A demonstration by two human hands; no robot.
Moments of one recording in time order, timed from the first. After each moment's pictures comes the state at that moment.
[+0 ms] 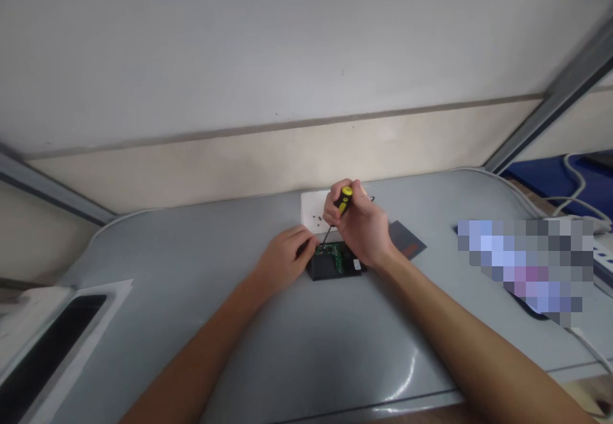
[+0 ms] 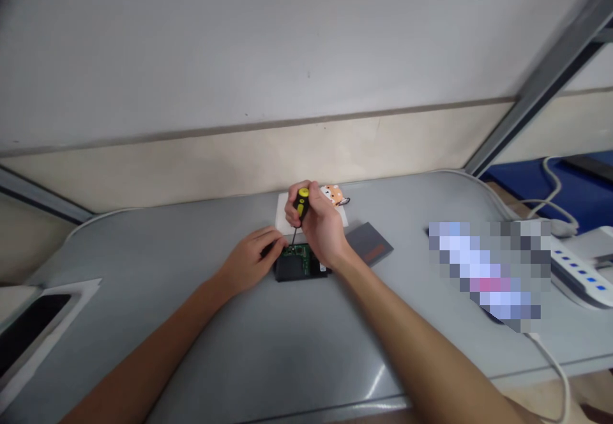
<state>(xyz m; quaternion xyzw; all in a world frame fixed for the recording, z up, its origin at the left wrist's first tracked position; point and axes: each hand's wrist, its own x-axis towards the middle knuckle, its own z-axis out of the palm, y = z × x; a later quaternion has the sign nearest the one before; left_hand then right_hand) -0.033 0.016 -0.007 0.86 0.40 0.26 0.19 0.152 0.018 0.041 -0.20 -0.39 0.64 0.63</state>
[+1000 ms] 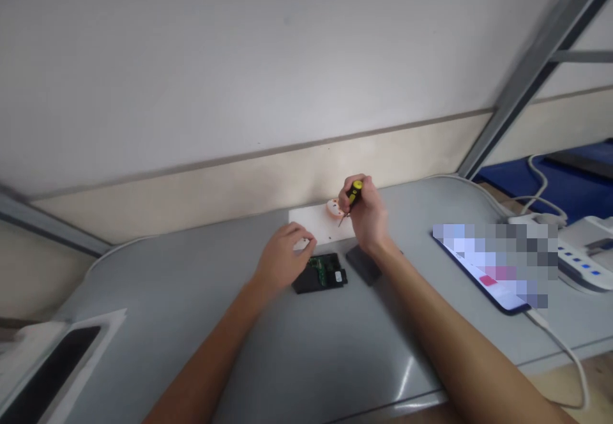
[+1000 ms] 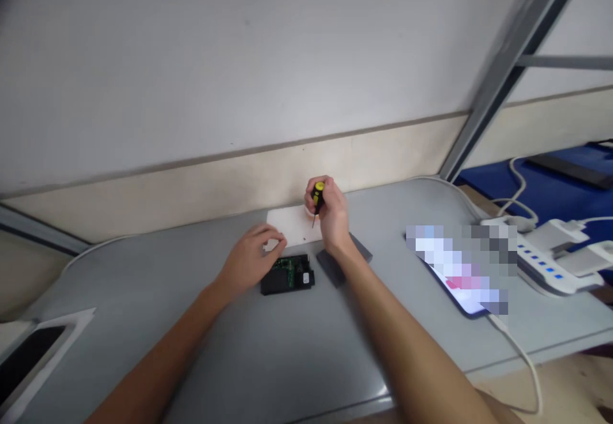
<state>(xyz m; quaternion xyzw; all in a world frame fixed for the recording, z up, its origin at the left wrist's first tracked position) -0.003 0.032 0.014 0.83 0.46 0.28 0.14 0.196 0.043 0.047 -0.26 -0.40 0.49 0.72</state>
